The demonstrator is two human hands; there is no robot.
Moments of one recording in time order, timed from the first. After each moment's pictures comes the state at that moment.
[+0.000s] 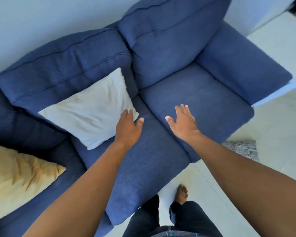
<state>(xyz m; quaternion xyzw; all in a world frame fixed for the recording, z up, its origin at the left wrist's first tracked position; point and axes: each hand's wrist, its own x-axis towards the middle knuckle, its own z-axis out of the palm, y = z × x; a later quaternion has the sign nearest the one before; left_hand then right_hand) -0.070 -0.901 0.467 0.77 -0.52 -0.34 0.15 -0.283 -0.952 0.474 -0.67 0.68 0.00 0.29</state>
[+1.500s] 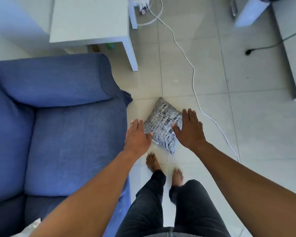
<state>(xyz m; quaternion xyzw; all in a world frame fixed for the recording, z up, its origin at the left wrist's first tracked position) -0.732 -0.966 0.381 0.39 -0.84 -0.31 -0.19 -0.889 -0.821 0.383 -0.27 0.90 -0.11 0.31</state>
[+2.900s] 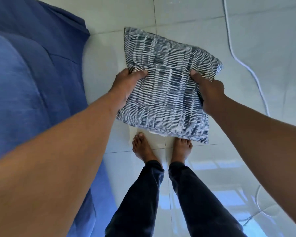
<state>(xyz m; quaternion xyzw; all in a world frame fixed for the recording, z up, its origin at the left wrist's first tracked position) -0.872 -1.055 -0.054 0.59 -0.48 -0.63 -0.15 -1.015 -0.835 -0.085 0.28 0.73 -0.43 0.45</state>
